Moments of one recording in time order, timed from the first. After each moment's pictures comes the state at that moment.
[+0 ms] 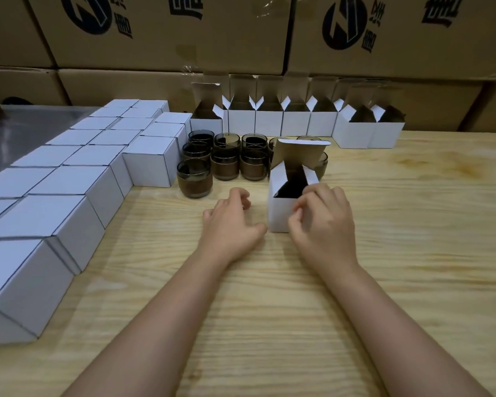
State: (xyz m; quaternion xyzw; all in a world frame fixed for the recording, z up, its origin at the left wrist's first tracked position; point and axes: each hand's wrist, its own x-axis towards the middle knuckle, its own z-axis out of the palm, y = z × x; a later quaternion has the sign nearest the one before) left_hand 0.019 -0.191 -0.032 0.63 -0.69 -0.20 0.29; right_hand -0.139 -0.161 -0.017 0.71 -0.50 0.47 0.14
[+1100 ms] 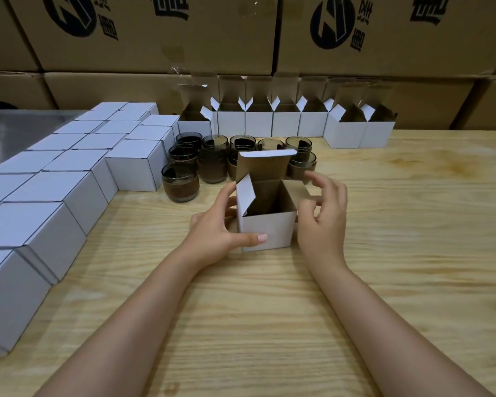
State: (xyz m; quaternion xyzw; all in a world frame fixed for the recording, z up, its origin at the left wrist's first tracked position) left_hand 0.025 -0.179 -0.019 0.52 -0.68 -0.37 0.36; right_hand -0.147 -0.177 -0.022 0.55 -0.51 0.65 -0.15
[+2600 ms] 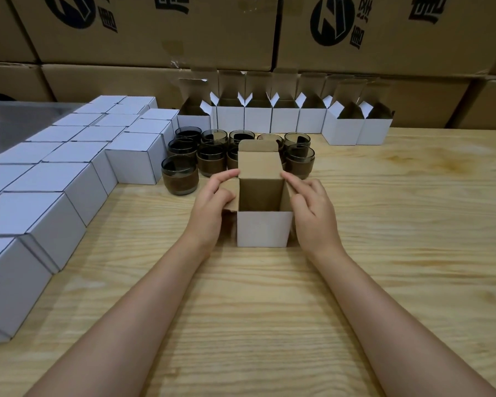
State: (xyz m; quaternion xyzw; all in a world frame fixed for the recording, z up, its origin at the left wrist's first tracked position) left_hand 0.015 -0.188 -0.020 0.40 -0.52 -0.48 0.58; right_hand -0.152 -0.177 -0.018 0.63 -0.53 0.52 -0.22
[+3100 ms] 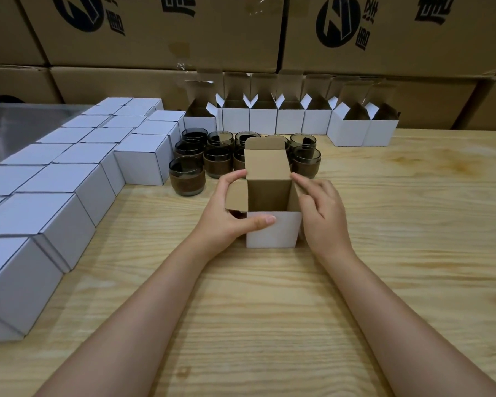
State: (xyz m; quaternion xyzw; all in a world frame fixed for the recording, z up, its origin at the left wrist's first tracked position) left_hand 0.024 -0.179 -0.022 0.42 -0.66 -0.37 0.50; right_hand -0.152 -0.171 -0.012 0.63 -0.55 0.51 -0.18
